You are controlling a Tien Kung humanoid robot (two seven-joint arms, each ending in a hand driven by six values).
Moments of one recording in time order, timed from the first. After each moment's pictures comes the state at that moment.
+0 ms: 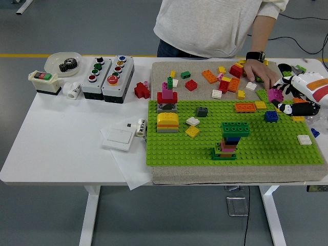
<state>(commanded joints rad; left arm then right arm) -0.17 0.14 -0.18 -0.30 0.75 0.16 0.41 0.56 -0.69 1.00 1.20 -1.96 -0.09 0.35</state>
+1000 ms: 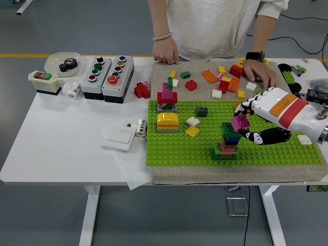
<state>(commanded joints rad) -0.17 0.14 -0.18 -0.30 0.75 0.16 0.41 0.45 -0.76 0.95 1.71 -2.09 0.05 0.20</state>
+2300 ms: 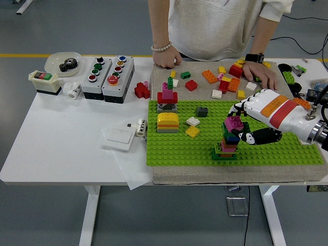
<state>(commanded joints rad) -0.17 0.14 -0.19 -0.30 0.77 0.16 0.41 0.49 -0.73 0.90 1.68 -2.09 0.06 0.15</state>
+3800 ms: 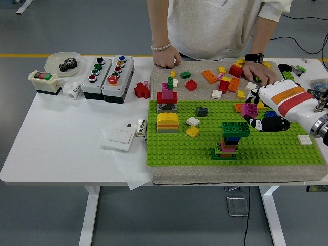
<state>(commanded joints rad) -0.17 0.16 -0.17 -0.29 0.77 0.17 0.41 0.51 -0.76 0.87 1.78 -2.04 0.10 -0.24</state>
